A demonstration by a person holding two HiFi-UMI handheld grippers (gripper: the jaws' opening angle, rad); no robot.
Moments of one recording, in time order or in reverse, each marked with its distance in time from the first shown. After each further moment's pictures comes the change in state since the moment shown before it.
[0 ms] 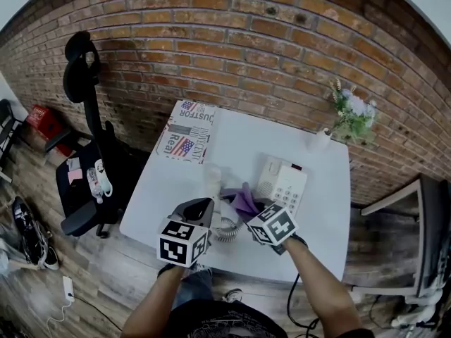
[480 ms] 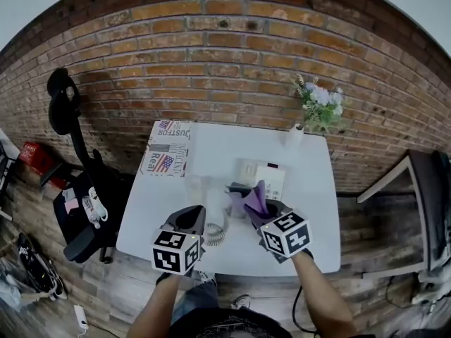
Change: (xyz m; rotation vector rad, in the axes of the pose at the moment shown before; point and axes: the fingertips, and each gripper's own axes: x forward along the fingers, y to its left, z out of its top) left arm -0.005 -0.039 0.019 0.080 -0.025 -0.039; right arm -0.111 -0.023 0.014 0.181 -0.326 -0.205
